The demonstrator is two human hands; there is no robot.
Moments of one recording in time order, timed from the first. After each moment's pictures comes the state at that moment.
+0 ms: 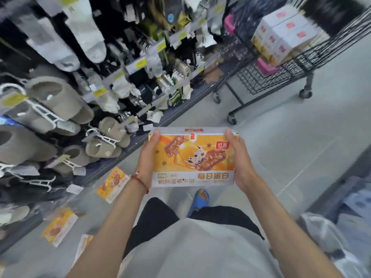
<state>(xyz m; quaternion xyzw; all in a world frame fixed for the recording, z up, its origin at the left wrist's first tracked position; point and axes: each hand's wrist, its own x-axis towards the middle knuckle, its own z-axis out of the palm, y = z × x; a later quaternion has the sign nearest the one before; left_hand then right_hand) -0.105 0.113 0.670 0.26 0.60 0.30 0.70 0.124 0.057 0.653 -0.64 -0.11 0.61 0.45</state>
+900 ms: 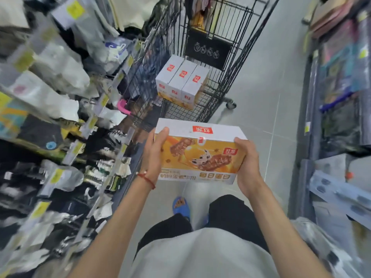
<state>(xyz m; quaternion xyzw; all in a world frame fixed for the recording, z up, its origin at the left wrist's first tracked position) 0.283 0.387 0.661 0.48 0.45 0.18 0.73 0.431 0.196 0.695 -0.63 0.04 0.38 0.68</state>
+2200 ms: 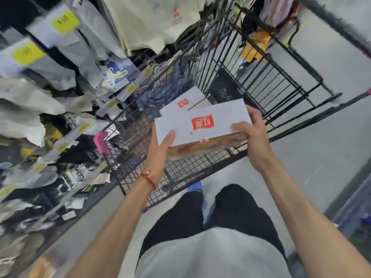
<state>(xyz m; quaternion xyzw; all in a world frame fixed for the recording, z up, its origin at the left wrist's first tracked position) 0.616 0.536 0.656 0.42 0.58 0.30 0.62 0.854 0.486 0.680 -0.66 -0.22 0.48 0.53</state>
